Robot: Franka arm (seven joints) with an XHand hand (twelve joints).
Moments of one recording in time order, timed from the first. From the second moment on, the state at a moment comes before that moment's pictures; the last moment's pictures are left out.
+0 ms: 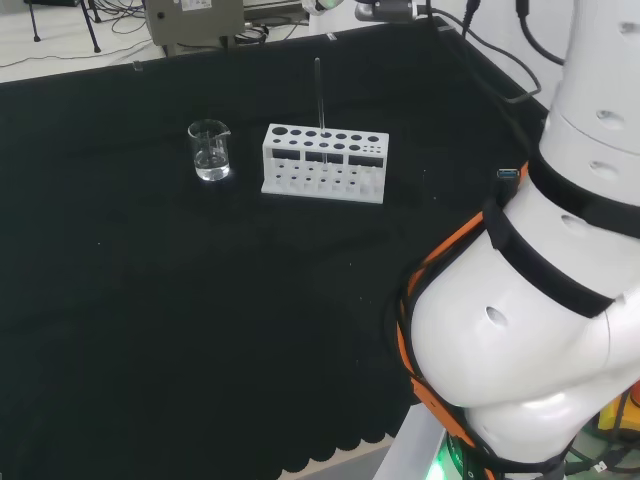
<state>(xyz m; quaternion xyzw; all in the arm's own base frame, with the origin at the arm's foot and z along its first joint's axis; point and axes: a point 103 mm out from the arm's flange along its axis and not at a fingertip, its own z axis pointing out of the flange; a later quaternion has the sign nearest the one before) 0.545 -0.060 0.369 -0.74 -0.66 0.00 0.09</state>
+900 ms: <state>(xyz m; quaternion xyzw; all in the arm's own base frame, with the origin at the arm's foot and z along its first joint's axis) 0.564 -0.053 0.322 -0.73 -0.68 0.01 0.08</state>
